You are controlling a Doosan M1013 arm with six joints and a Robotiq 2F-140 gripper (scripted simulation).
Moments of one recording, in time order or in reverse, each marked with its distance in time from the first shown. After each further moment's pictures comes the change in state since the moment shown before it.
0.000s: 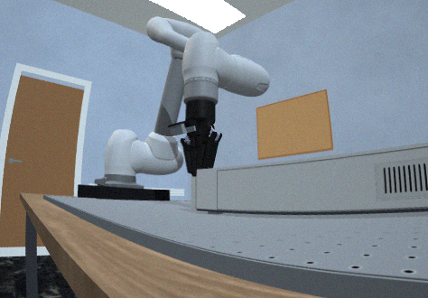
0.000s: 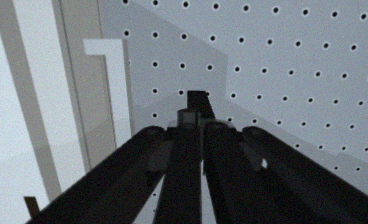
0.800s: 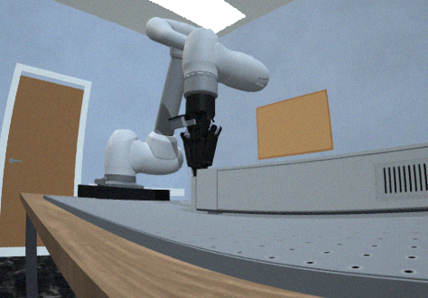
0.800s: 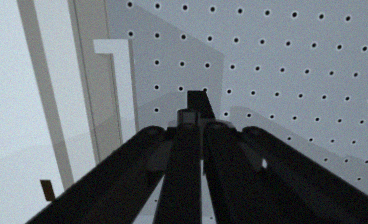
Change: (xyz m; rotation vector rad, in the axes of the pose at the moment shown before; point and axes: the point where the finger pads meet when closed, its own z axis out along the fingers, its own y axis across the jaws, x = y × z) arm 0.000 0.001 -0.016 0.000 0.000 0.000
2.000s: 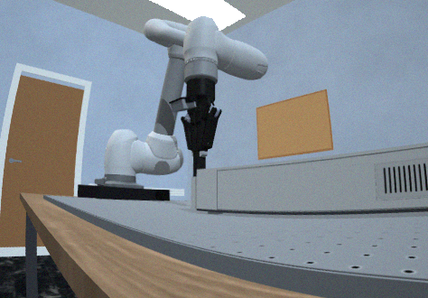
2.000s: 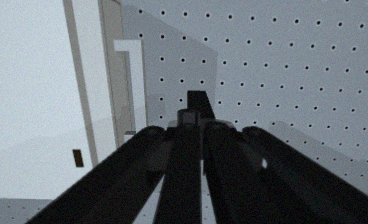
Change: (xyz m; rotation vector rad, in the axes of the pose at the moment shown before) arm 0.000 0.000 -0.043 0.000 0.000 0.000
